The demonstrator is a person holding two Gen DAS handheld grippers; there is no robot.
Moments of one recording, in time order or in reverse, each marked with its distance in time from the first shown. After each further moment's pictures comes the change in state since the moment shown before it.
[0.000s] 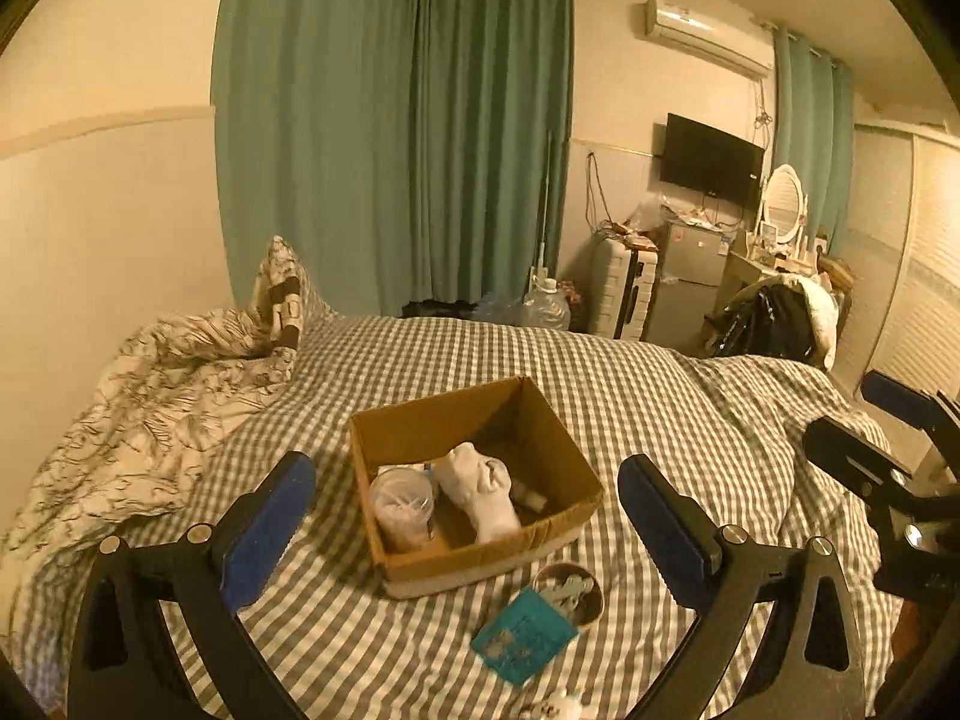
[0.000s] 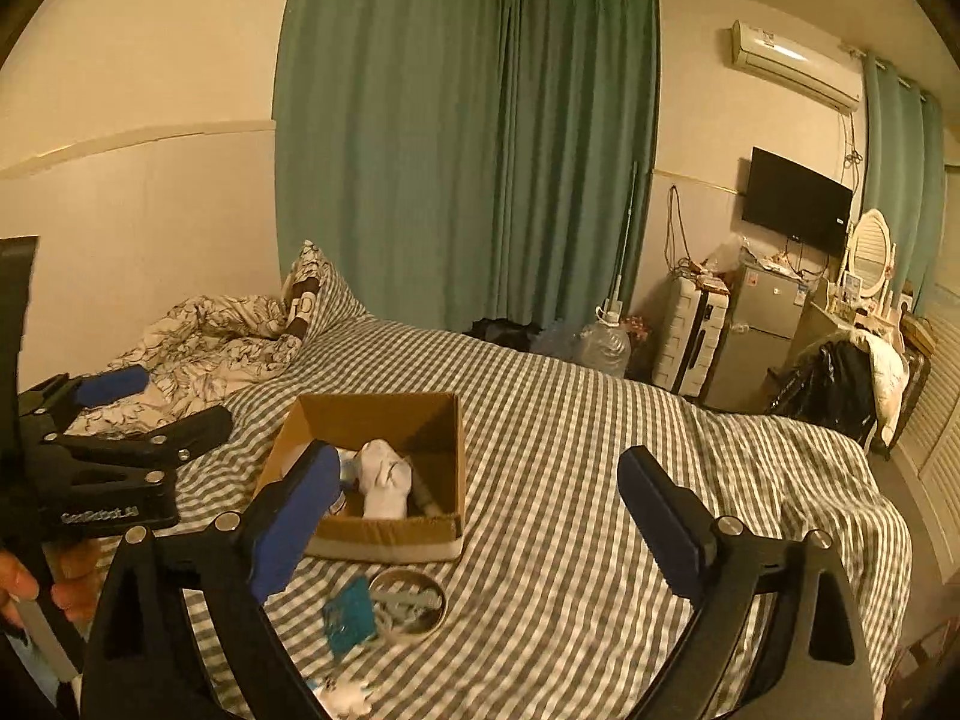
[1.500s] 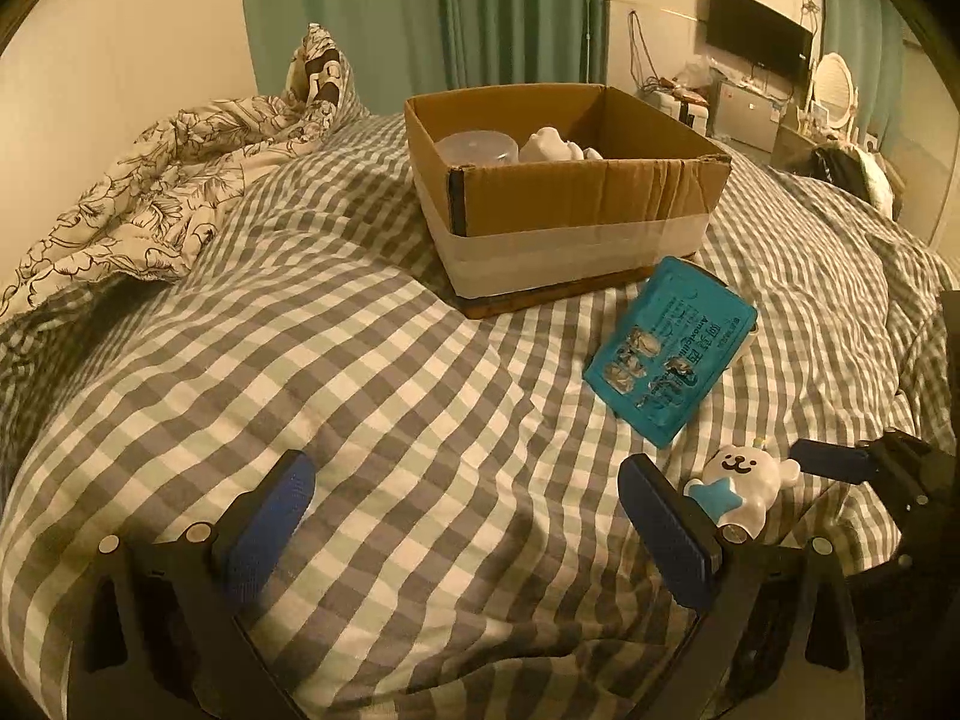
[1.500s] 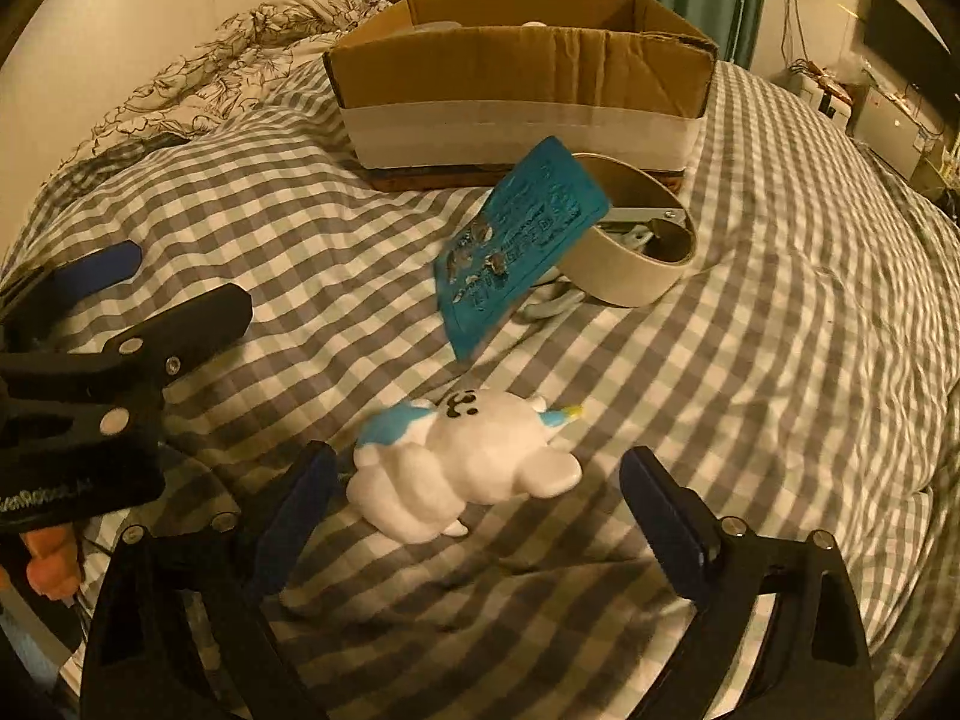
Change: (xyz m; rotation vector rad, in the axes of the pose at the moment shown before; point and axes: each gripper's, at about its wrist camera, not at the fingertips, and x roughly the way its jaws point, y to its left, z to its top) left arm 0.071 0.042 -0.202 0.006 0.318 0.102; right arm 0.124 0.105 -0.227 -0.036 0.554 0.219
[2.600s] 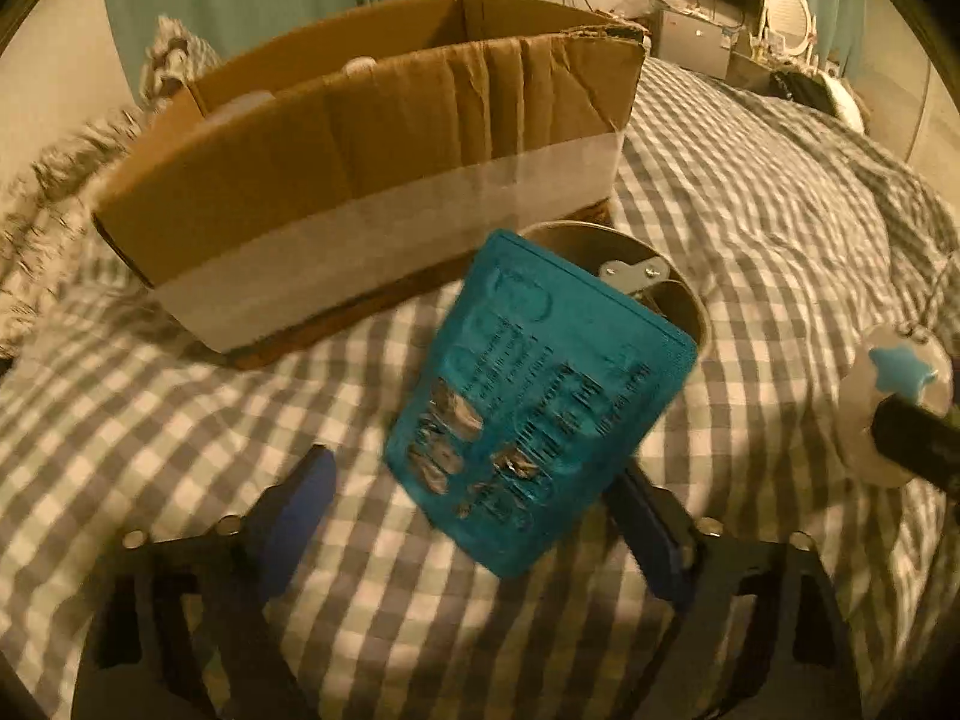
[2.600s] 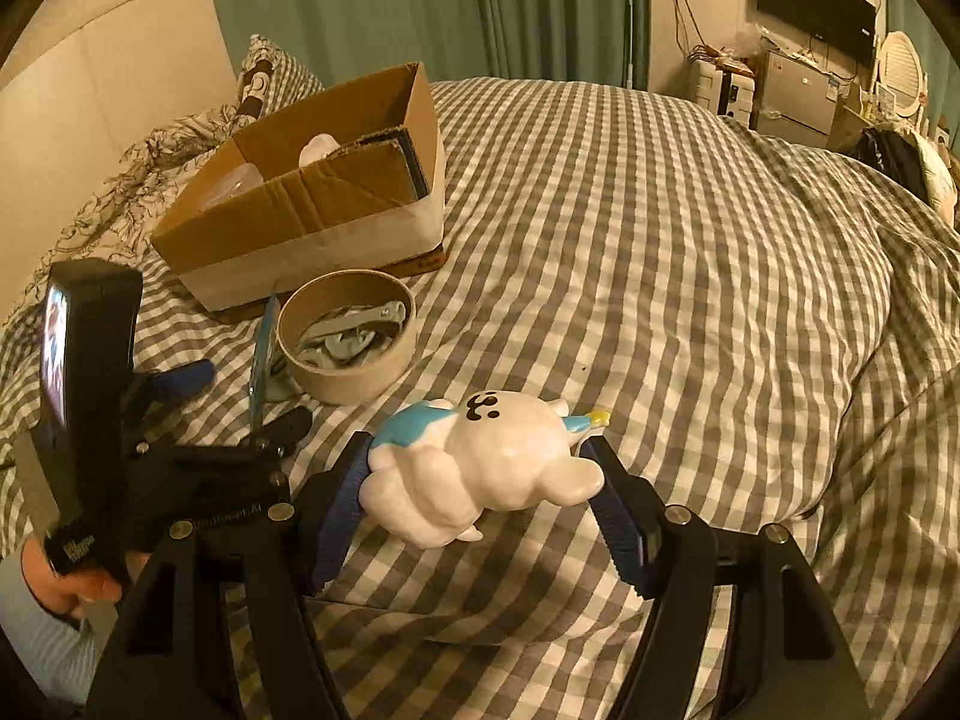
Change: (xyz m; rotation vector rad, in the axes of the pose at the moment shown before) left arm 0.093 -0.097 0.037 0.123 0.127 -0.104; right arm -0.045 -0.128 0.014 0.194 -0.124 -0.079
